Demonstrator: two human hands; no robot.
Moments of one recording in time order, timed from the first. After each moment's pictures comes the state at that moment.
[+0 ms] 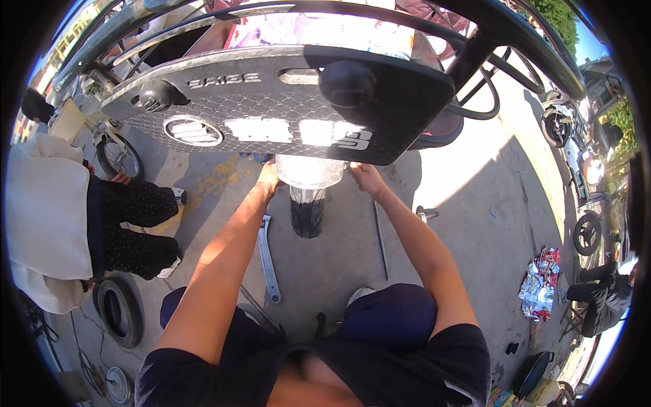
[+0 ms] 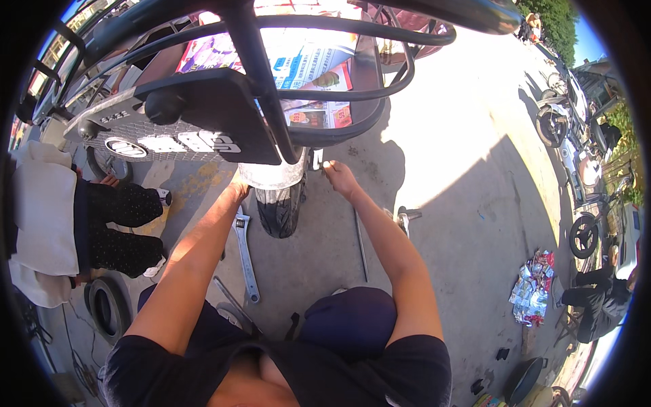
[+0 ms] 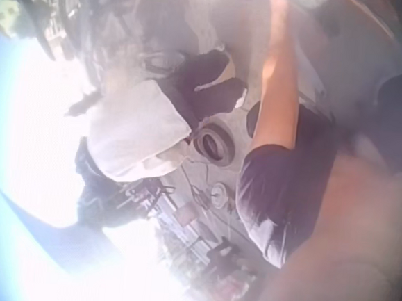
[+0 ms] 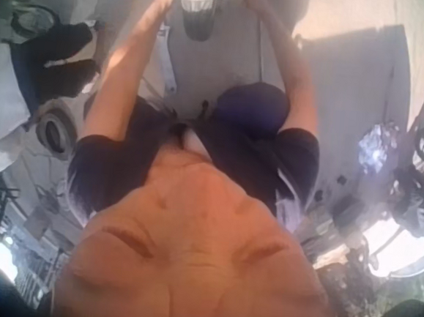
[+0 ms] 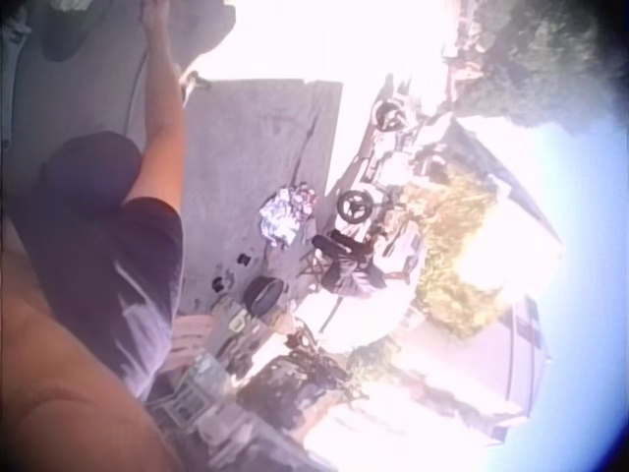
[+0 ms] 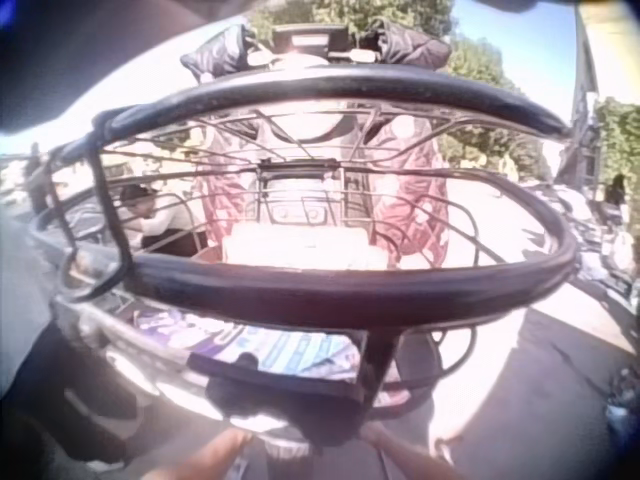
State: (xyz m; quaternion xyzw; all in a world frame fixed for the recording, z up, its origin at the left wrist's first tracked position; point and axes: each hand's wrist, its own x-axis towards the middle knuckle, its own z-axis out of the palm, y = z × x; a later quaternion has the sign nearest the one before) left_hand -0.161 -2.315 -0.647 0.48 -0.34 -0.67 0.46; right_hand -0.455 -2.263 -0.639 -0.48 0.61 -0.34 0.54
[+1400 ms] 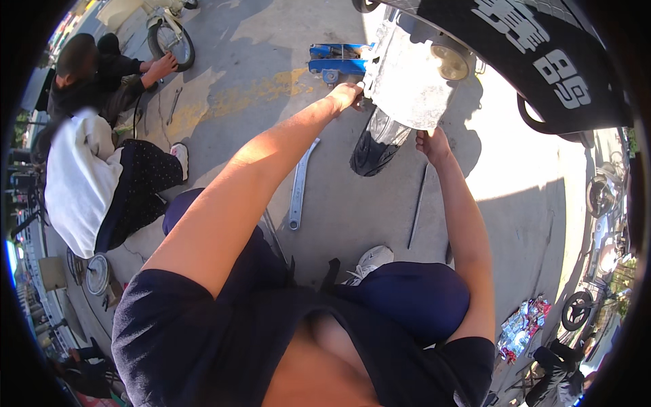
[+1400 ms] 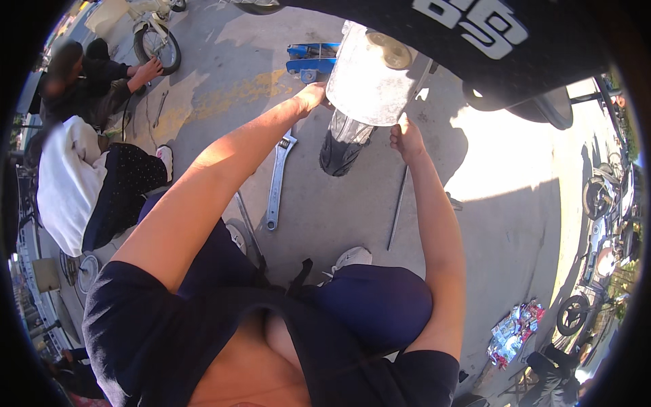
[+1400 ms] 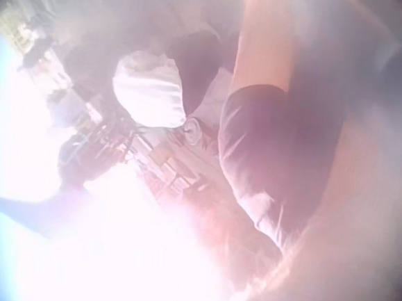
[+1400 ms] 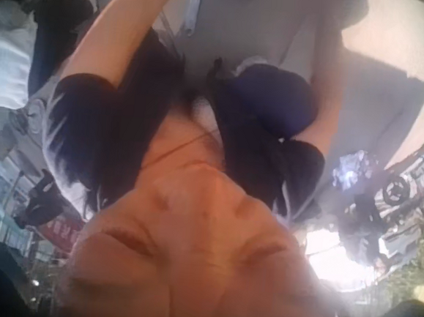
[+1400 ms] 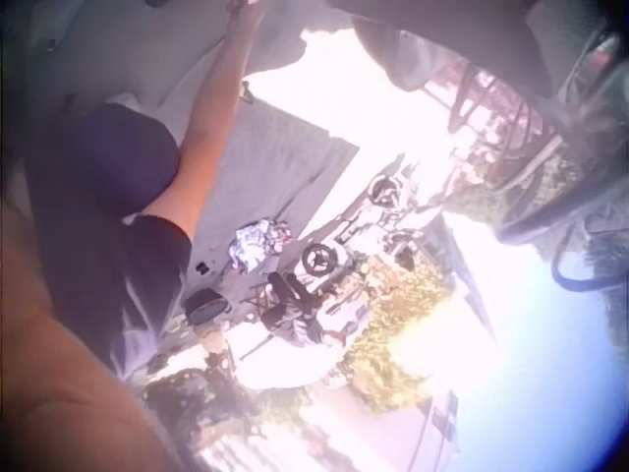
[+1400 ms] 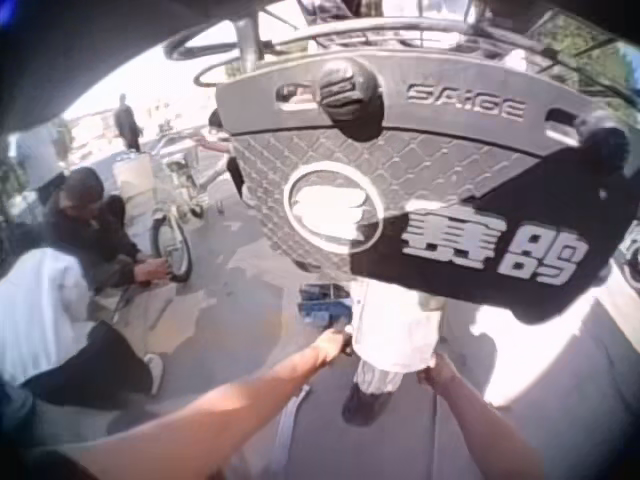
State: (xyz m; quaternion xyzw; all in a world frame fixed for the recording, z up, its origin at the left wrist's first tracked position) left_hand -0.143 -2.330 -0.655 0.52 -0.47 -0.63 0.33; right_hand -0.441 -2.270 -0.644 -0.34 0.55 -0.34 0.68
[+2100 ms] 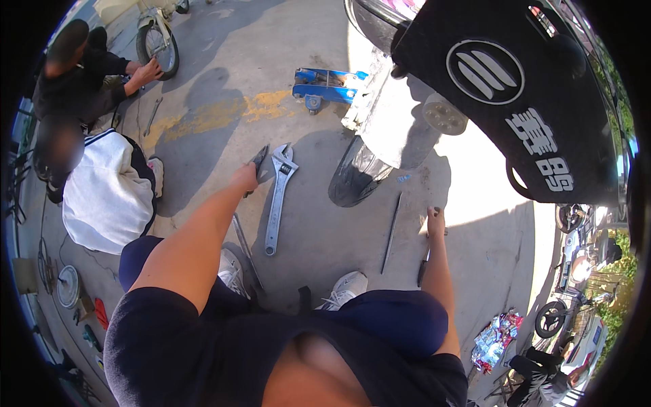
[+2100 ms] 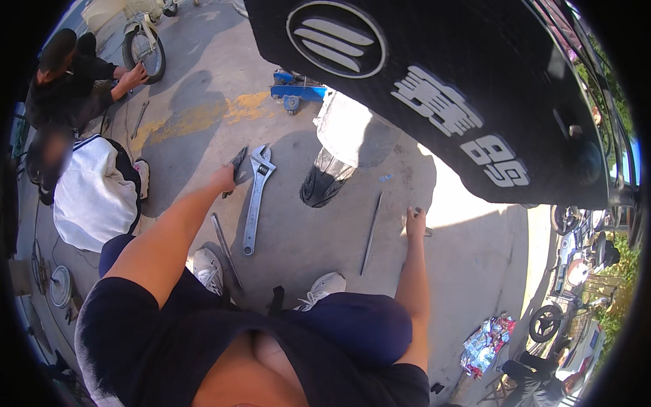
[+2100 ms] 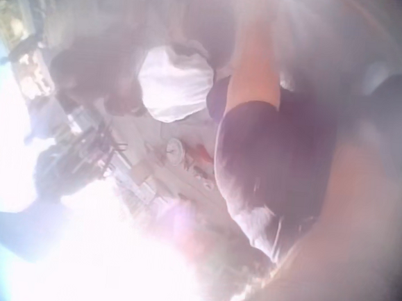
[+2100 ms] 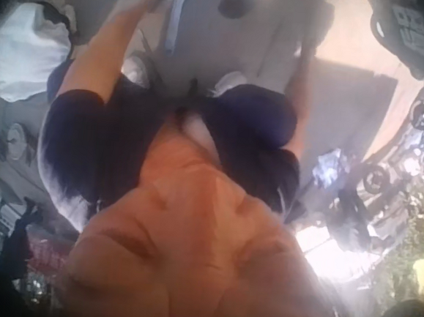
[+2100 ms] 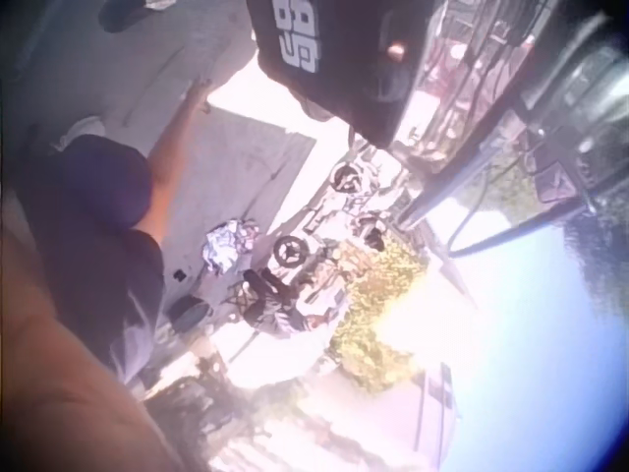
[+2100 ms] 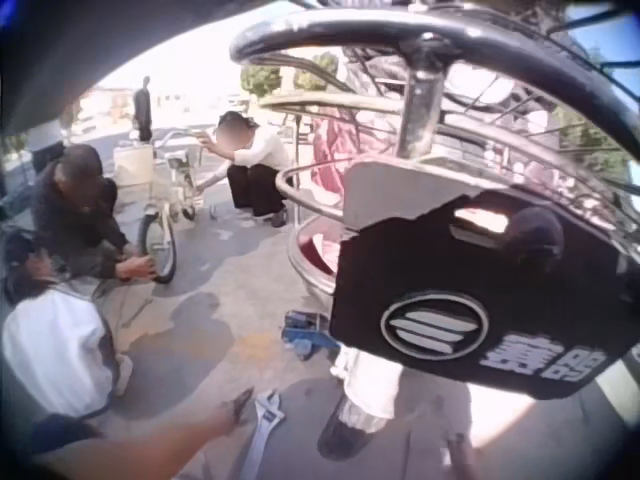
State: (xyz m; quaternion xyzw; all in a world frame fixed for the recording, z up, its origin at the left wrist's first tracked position) left_hand 0.013 -2.190 -0.762 0.75 -0.57 -0.33 -0.08; right_hand -0.642 -2.165 -0.718 -0.51 0.83 -0.17 0.18
